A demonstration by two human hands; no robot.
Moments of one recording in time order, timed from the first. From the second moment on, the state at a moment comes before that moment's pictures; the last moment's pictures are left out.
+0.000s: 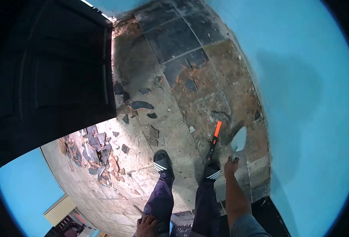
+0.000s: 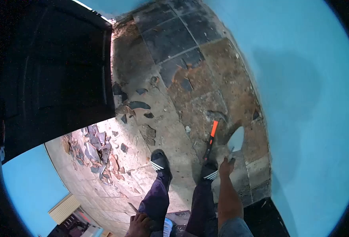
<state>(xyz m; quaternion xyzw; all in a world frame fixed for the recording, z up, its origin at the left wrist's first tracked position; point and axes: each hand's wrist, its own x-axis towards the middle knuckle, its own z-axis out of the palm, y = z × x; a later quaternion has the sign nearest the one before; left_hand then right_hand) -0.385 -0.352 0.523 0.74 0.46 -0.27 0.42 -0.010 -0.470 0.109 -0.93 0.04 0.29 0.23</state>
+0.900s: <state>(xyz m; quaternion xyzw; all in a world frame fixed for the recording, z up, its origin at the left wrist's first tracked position) -0.209 -0.346 0.500 0.41 0.74 -0.24 0.49 0.124 -0.110 0.111 -0.82 -0.47 0.33 0.04</state>
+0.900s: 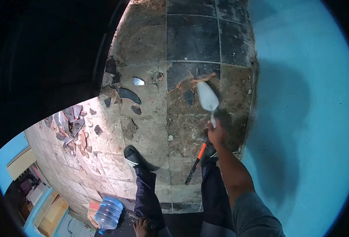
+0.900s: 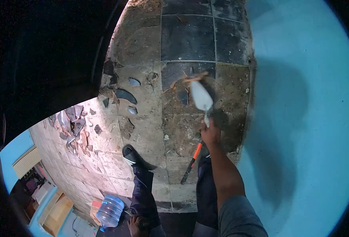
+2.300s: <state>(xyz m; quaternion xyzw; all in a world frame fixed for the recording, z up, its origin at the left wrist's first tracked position) -0.286 -0.398 0.470 0.48 0.71 -0.19 0.49 -0.006 -0.153 0.140 -0.59 -0.67 0.45 -0.06</state>
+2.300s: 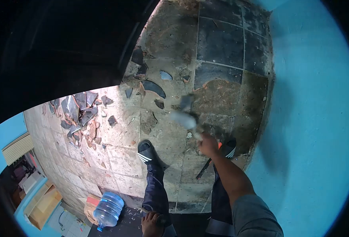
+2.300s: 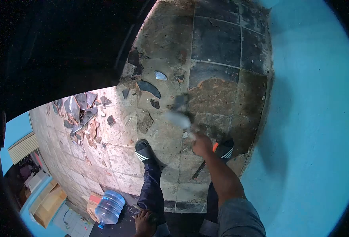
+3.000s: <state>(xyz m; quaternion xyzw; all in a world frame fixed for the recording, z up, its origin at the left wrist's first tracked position) -0.307 -0.408 0.463 0.46 0.74 -0.12 0.48 -0.051 -0.040 0.141 -0.63 -0.67 0.39 -0.04</state>
